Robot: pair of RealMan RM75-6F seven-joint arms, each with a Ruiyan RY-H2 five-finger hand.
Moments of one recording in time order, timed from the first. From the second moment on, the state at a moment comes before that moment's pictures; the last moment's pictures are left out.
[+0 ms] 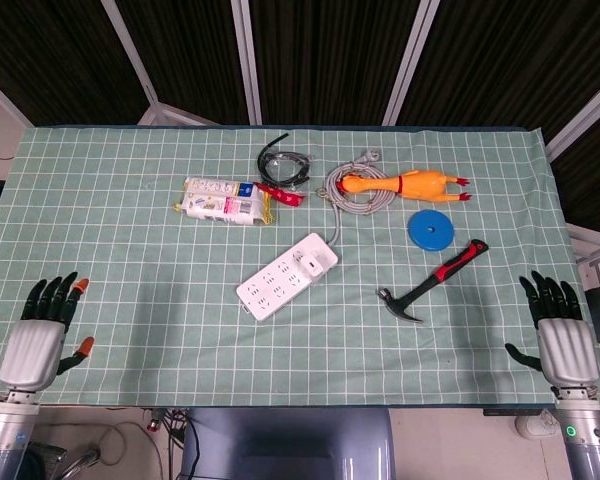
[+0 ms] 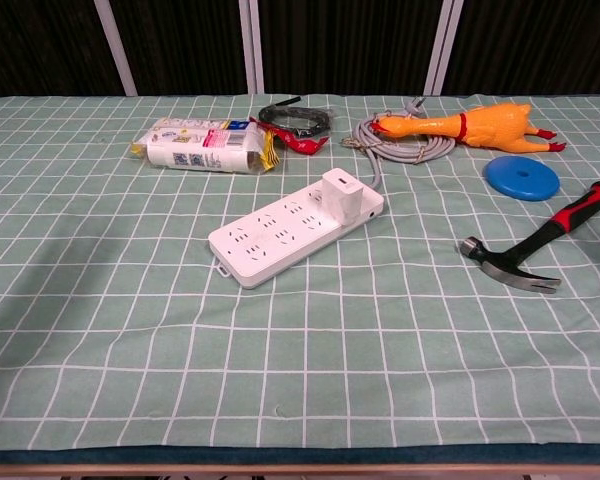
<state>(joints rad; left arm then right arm) -0.16 -1.26 -0.01 -1.67 1.53 1.47 0.30 0.14 -1.27 0.08 -1.43 -1.46 1.48 -0.04</state>
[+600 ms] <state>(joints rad) -0.48 -1.45 -0.12 -1.79 1.32 1.02 0.68 0.25 -1.20 0.15 -1.58 -1.42 1.35 -0.16</state>
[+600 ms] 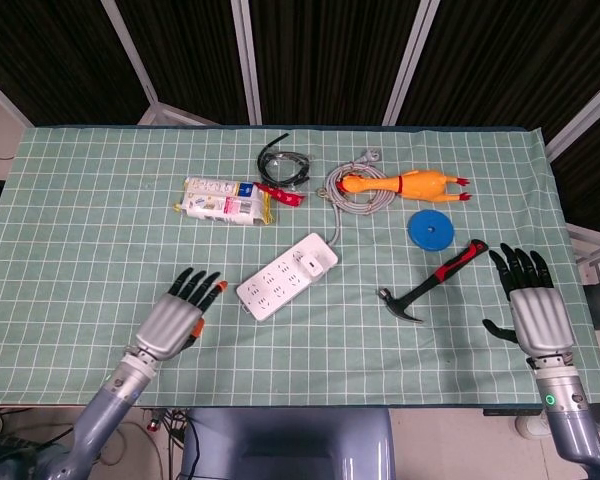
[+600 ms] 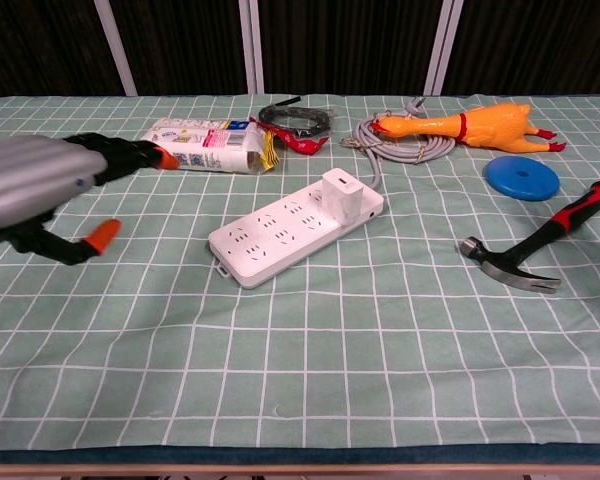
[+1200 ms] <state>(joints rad) -0.64 -1.66 -0.13 -1.64 1.11 0.89 0.82 0.38 -1.15 0.20 -1.69 -1.40 1.22 -0.27</state>
